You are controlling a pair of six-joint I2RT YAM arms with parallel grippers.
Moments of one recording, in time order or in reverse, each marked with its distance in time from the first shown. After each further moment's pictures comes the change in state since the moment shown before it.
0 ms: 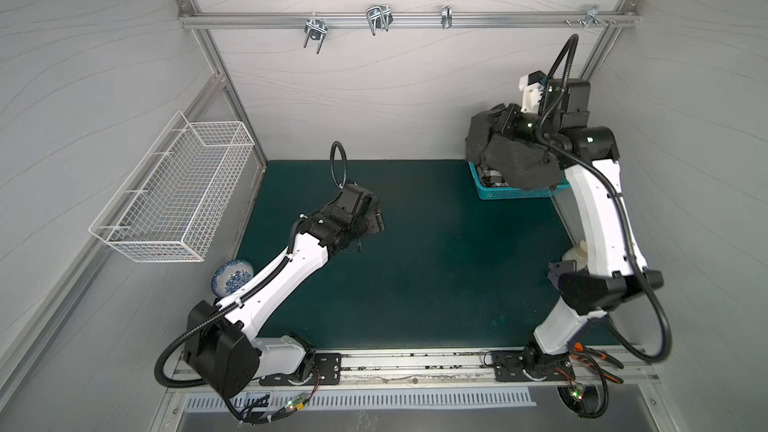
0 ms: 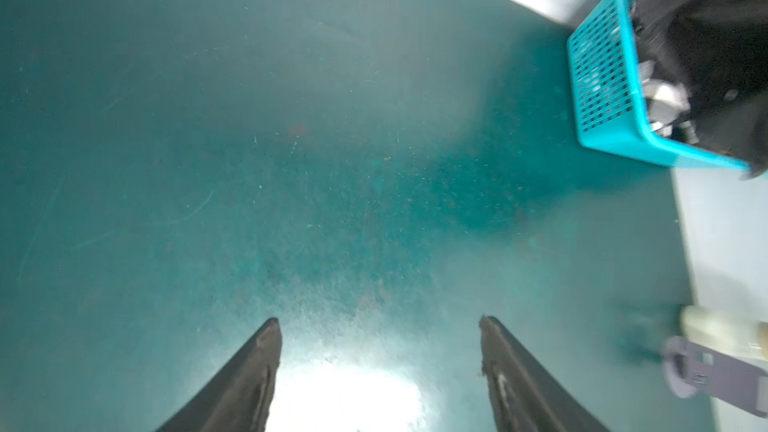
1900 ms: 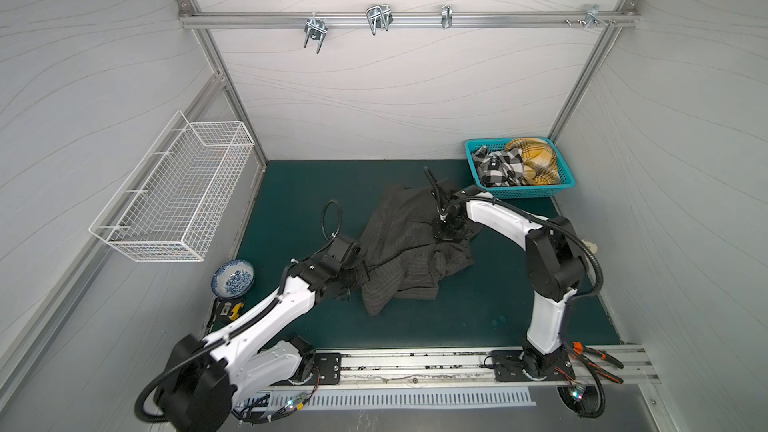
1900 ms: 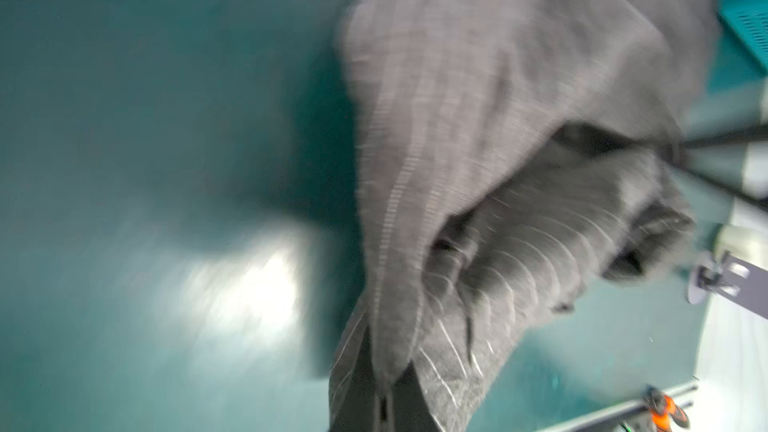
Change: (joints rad) left arm -0.049 -0.313 -0.506 0.010 0.179 -0.236; right arm 0.355 0.313 -0.626 -0.021 0.267 -0.012
